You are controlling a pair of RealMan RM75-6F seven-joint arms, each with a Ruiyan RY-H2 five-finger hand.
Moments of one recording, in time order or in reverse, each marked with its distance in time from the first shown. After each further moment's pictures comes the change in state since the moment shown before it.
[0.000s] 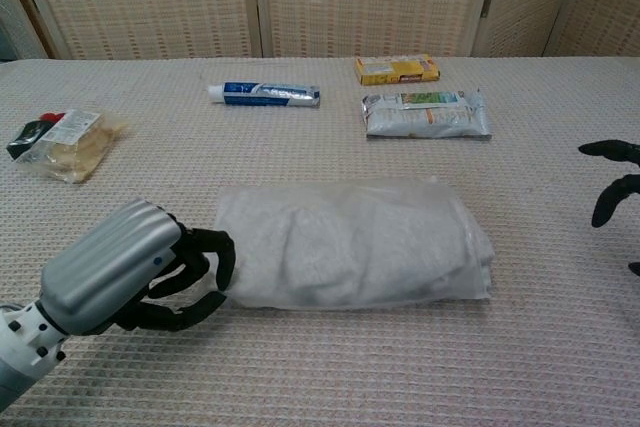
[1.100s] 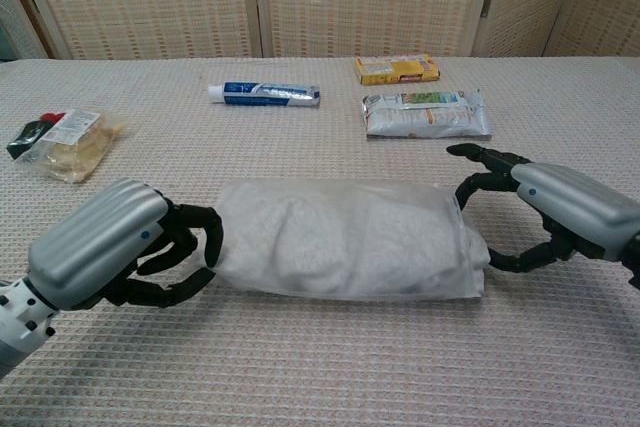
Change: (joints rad) left arm -0.022 0.060 -0.019 -0.083 -0.030 -0.011 0.026; right arm 0.187 -0.363 0.038 0.359 0.027 -0.040 0.138
